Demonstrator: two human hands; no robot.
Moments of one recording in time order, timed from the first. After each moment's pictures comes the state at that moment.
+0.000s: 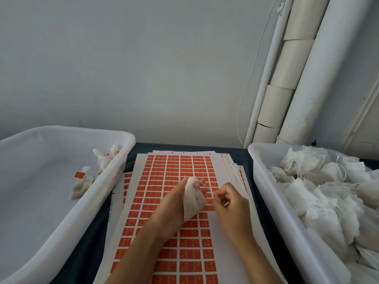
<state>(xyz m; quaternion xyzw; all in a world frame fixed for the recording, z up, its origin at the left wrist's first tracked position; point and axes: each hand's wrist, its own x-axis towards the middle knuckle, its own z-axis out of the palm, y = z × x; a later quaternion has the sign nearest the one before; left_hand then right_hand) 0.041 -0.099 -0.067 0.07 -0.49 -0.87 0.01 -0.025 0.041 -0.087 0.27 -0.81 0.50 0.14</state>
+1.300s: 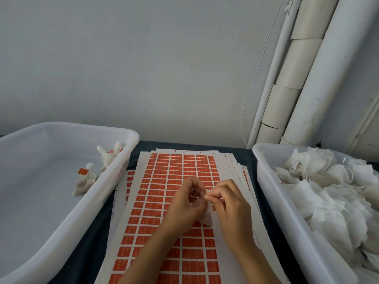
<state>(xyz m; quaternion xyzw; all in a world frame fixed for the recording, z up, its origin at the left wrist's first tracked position) 0.036 -0.086 -0.079 0.04 -0.78 -0.59 0.22 -0.009 0.035 -0.075 0.36 -0.78 0.44 0.25</state>
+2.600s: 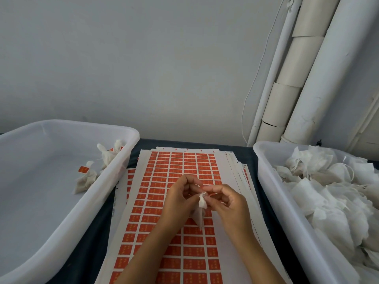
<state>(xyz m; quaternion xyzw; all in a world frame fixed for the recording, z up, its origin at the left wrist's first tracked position) 0.036 -0.095 -0.080 0.05 -0.74 -0.63 0.24 -0.013 0.032 -0.080 0.27 -0.76 0.60 0.01</state>
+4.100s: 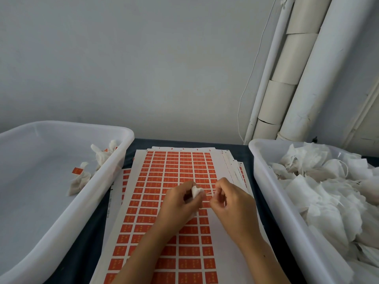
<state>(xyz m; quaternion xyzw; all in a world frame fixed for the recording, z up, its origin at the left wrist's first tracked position) 0.034 -0.090 -0.084 0.04 -0.82 -0.51 0.24 -0.017 0.048 -0.073 0.34 -0.84 0.34 0.23</state>
